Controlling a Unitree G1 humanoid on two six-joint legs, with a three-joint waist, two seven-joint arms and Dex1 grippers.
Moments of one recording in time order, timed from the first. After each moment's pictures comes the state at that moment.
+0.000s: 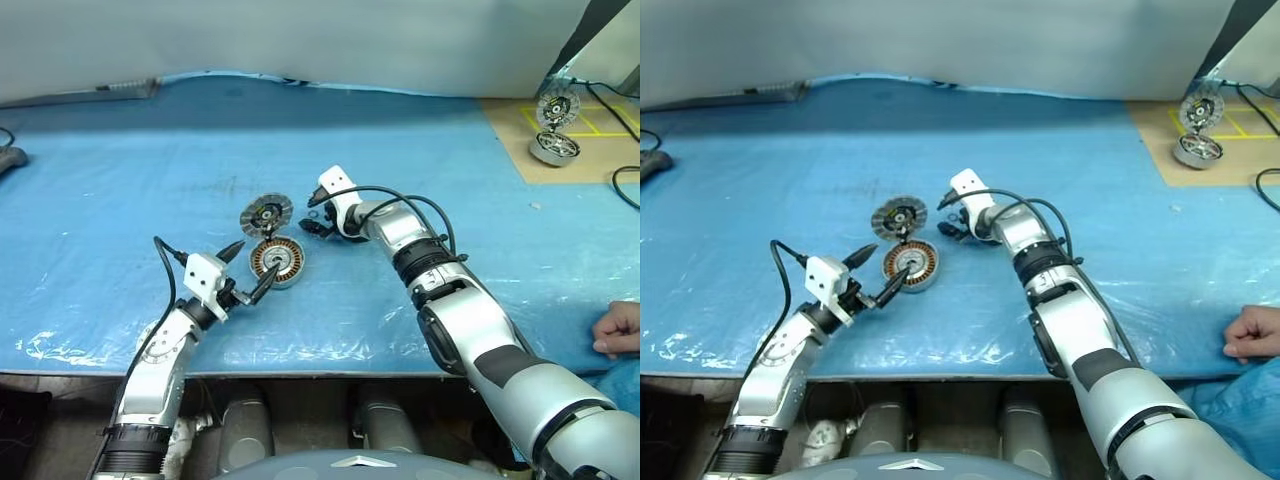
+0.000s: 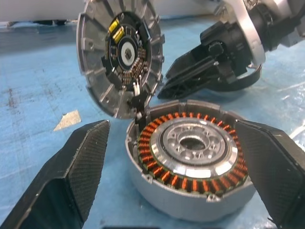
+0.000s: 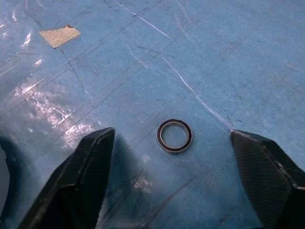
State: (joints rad) left arm 0.03 0.26 0.04 -0.07 -0.24 -0.06 -0.63; right arm -1.04 -0.09 0.18 0.94 -0.02 0.43 0.56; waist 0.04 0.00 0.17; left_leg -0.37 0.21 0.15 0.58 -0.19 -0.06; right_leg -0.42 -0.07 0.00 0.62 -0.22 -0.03
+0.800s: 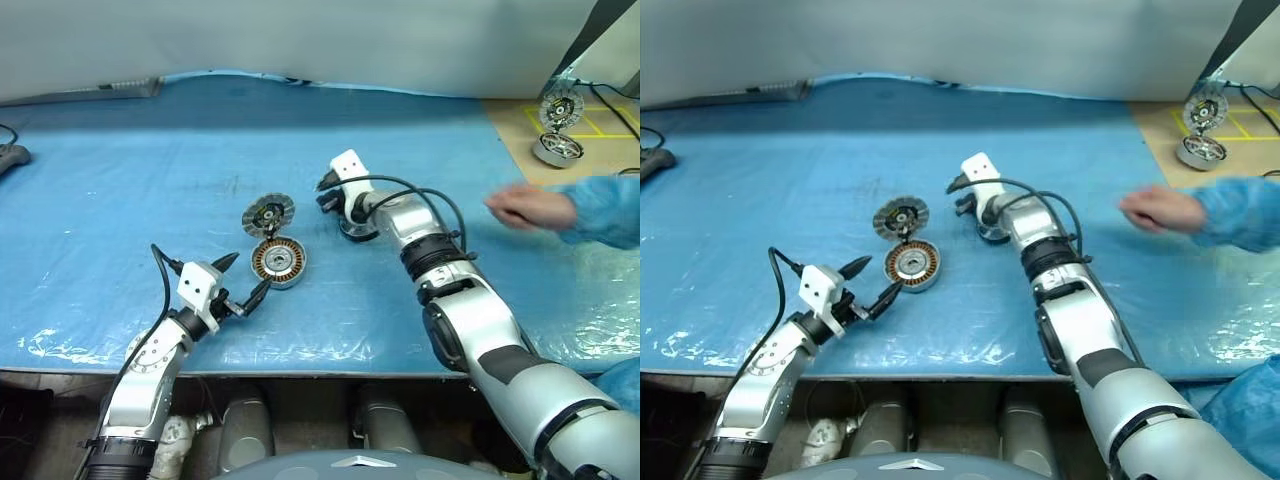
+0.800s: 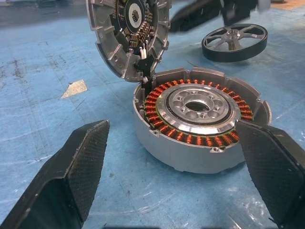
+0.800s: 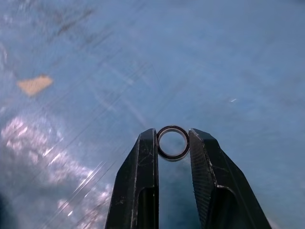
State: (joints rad) left arm 0.08 0.31 0.04 -0.12 -0.25 0.00 -0.61; right arm -1.04 -0.16 0.06 0.74 0.02 0.52 0.49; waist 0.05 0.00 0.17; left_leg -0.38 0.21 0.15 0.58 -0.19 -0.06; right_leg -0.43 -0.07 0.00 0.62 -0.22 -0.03
